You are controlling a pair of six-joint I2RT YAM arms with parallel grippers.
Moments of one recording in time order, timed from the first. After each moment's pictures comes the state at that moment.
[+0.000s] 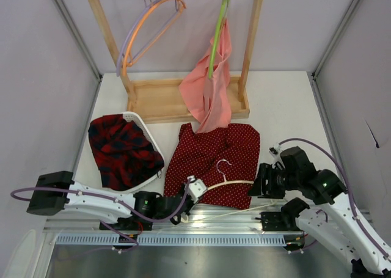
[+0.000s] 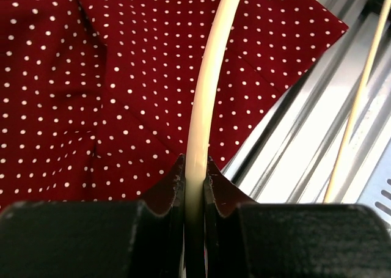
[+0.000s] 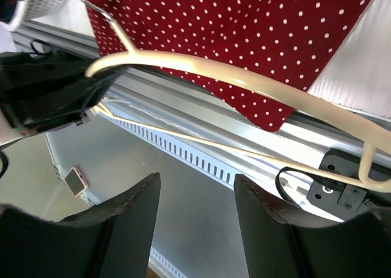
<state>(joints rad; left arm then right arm) -1.57 1.02 0.32 0.16 -0.53 -0.30 0.56 0.57 0.76 -1.13 -0.41 0.70</state>
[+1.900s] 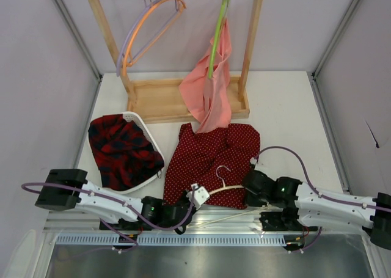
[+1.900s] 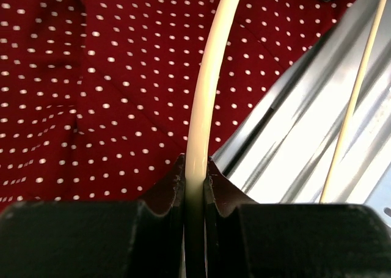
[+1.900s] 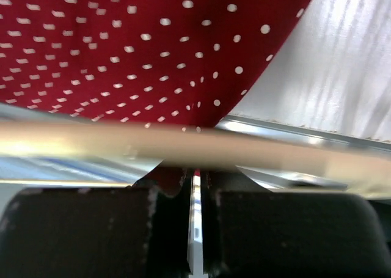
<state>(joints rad) -1.68 1.15 0.34 0.13 -0.66 -0.40 1.13 0.83 0.40 -0.70 0.16 1.12</state>
